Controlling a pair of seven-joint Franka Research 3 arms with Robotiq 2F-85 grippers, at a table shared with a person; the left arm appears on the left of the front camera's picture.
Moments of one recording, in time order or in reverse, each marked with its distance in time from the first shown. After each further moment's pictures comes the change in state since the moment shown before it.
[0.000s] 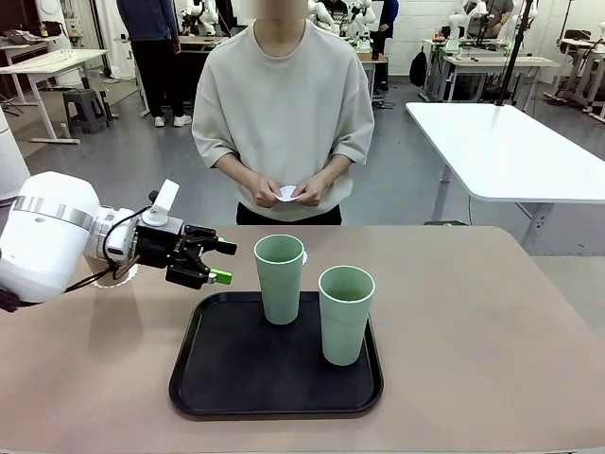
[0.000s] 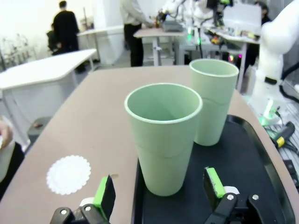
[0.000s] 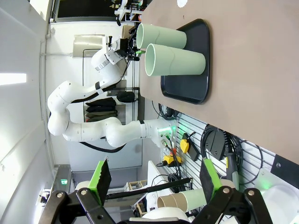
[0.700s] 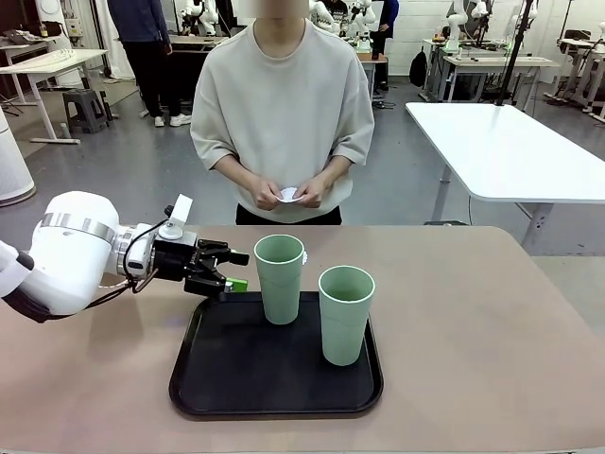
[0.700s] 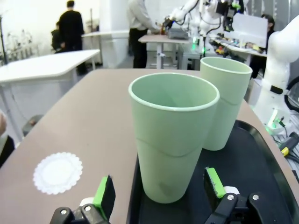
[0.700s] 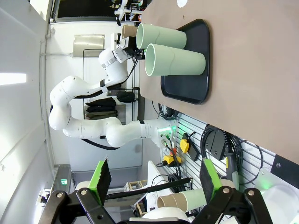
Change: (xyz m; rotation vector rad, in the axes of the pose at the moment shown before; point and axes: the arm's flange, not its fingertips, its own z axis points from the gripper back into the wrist) left arm -0.028 0.003 -0.029 -0.008 -0.042 0.046; right arm 0.000 0.000 0.000 0.000 0.000 0.000
